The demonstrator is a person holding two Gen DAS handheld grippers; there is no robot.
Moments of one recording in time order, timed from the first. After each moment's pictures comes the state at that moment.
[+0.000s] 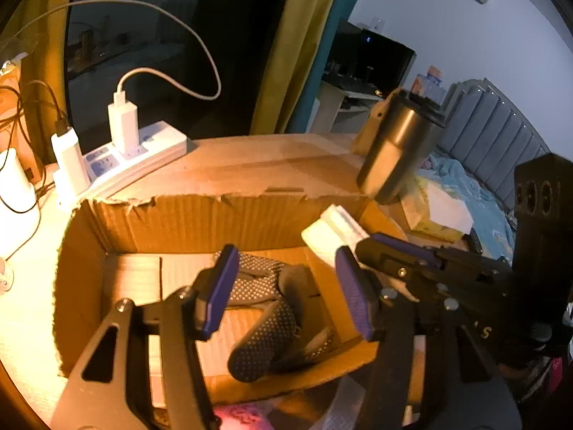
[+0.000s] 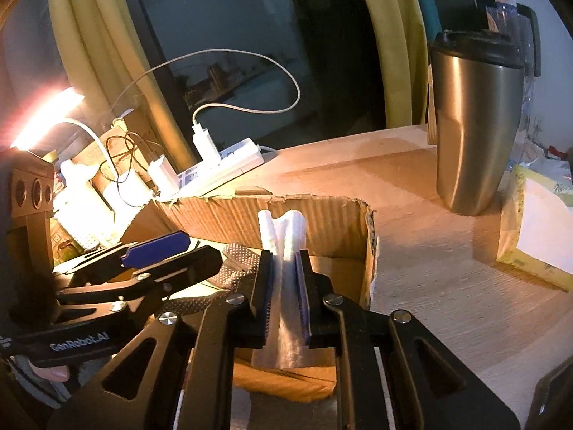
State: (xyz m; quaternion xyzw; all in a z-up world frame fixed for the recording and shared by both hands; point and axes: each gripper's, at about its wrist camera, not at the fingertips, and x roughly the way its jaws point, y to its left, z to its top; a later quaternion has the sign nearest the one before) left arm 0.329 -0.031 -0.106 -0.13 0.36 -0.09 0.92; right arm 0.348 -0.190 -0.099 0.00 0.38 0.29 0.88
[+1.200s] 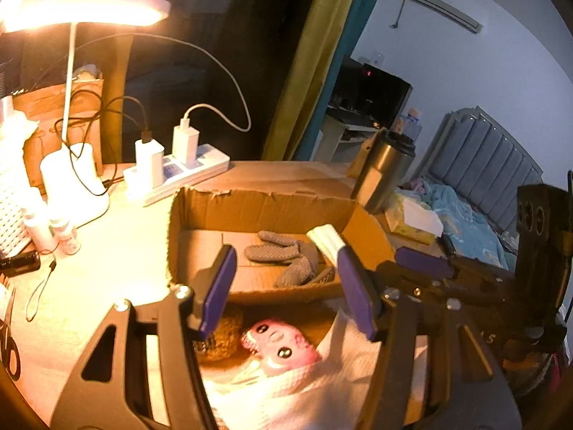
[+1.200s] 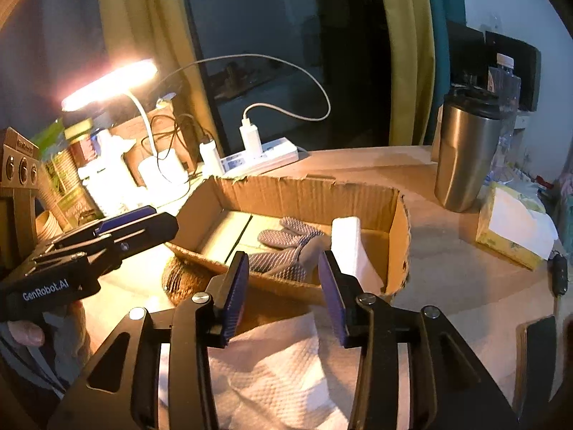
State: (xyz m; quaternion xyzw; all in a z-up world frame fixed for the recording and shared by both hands) left arm 0.221 0.022 -0.063 -0.15 0.31 -0.08 0.94; right arm 0.249 -0.162 -0.060 -0.06 0.36 0.28 0.89
